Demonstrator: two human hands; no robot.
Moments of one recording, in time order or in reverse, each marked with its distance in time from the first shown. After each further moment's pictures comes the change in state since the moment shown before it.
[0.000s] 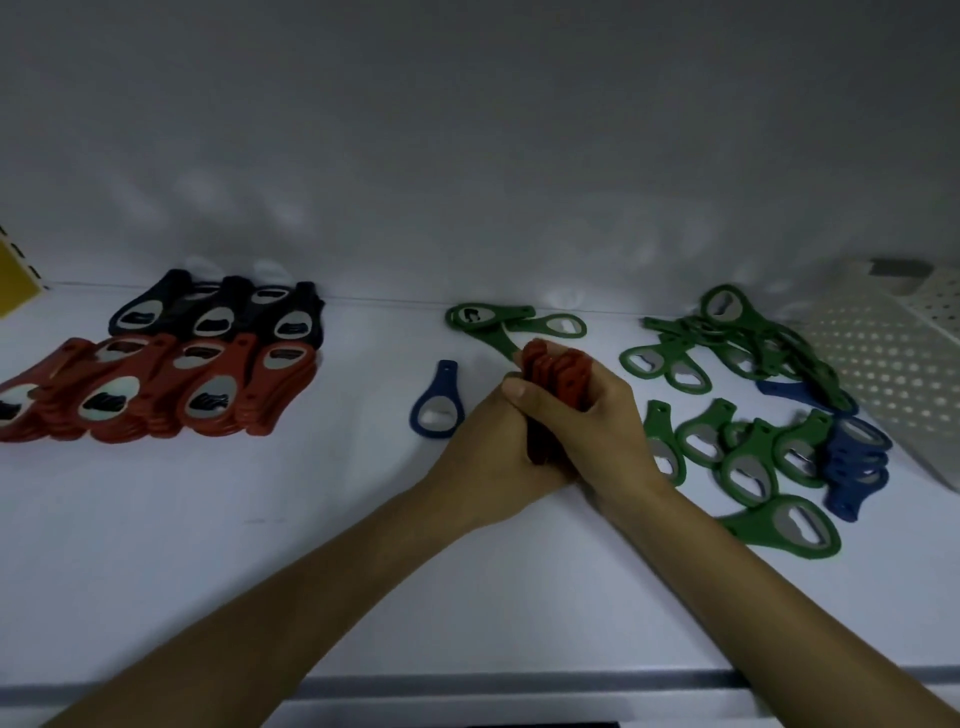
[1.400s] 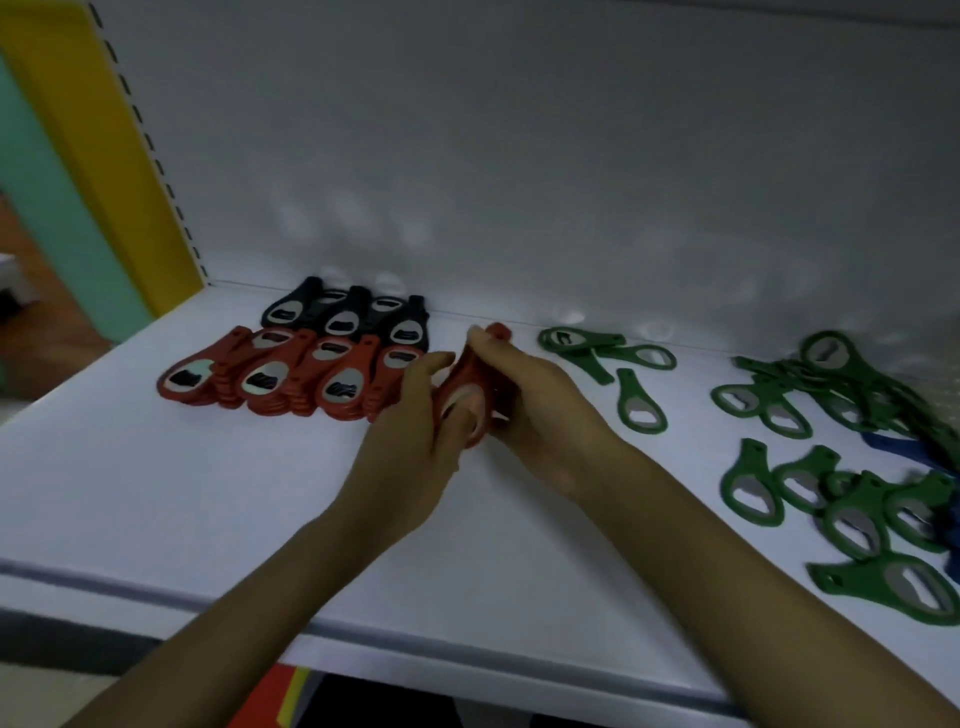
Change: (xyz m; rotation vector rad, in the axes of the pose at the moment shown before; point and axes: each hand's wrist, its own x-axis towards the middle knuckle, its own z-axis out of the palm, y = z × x) left_hand -0.068 -0.030 -0.101 0.003 0.368 -0.113; right_hand 0.005 -0.042 0.104 0.351 -0.467 0.367
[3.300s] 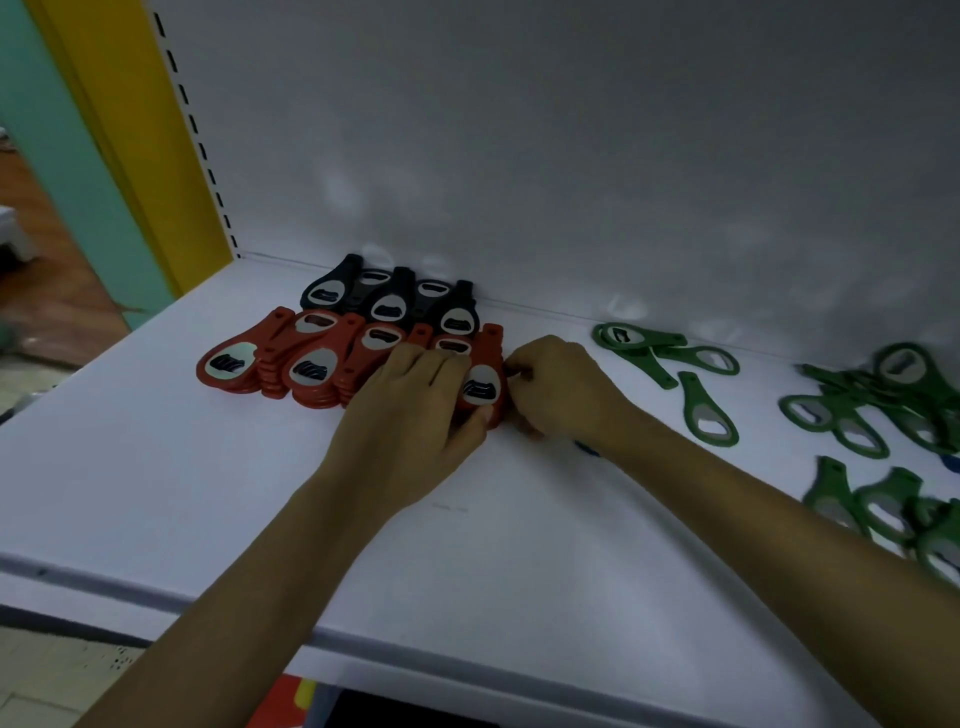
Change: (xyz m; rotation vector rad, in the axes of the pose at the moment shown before) left_hand 0.018 -0.030 -0.050 0.725 -0.078 0.198; right_hand 0.056 0.007 0.020 -1.288 0.107 -0.024
